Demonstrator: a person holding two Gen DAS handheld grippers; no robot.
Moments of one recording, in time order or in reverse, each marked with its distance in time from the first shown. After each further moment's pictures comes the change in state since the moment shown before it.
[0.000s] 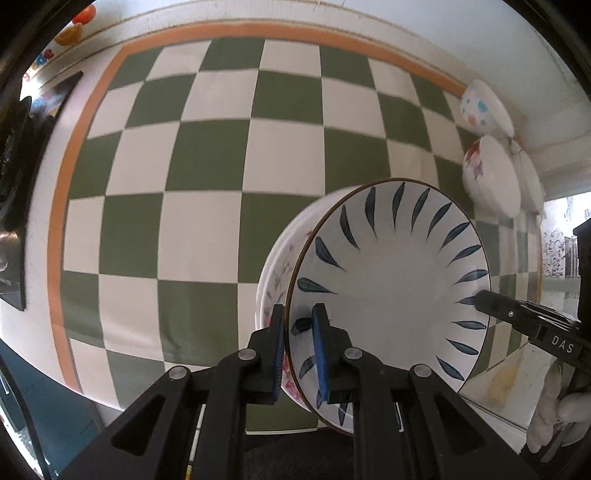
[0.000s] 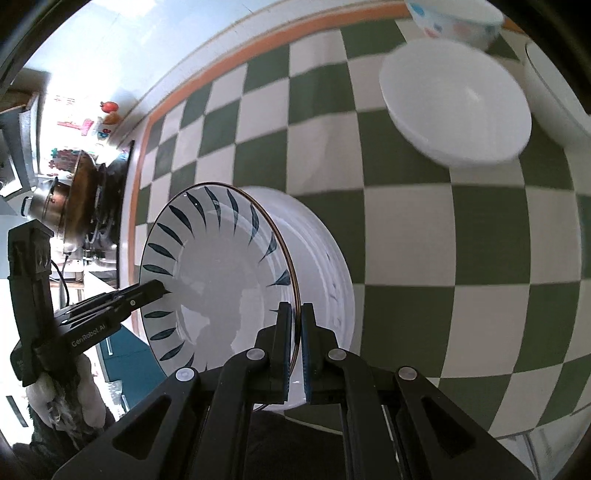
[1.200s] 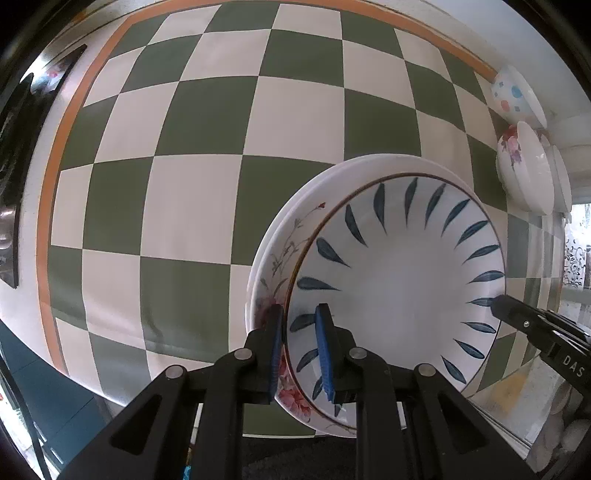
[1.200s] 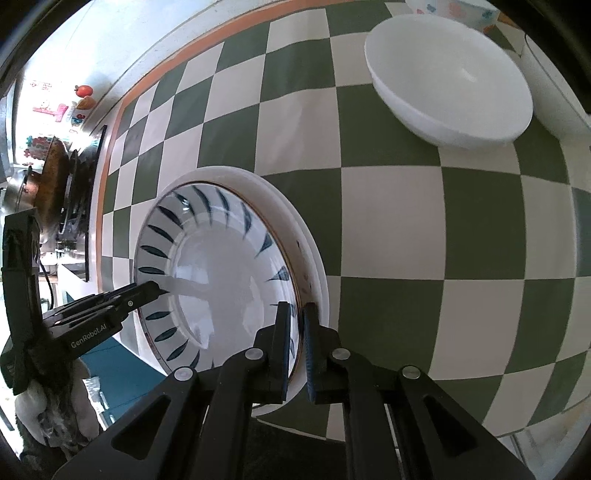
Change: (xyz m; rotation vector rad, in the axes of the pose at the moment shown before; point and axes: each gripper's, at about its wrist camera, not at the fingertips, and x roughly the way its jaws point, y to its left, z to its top) left arm 0.038 -0.006 -0.004 -0.063 0.066 0.062; right arm 0.024 0.002 -0.001 -0.008 0.036 -0.117
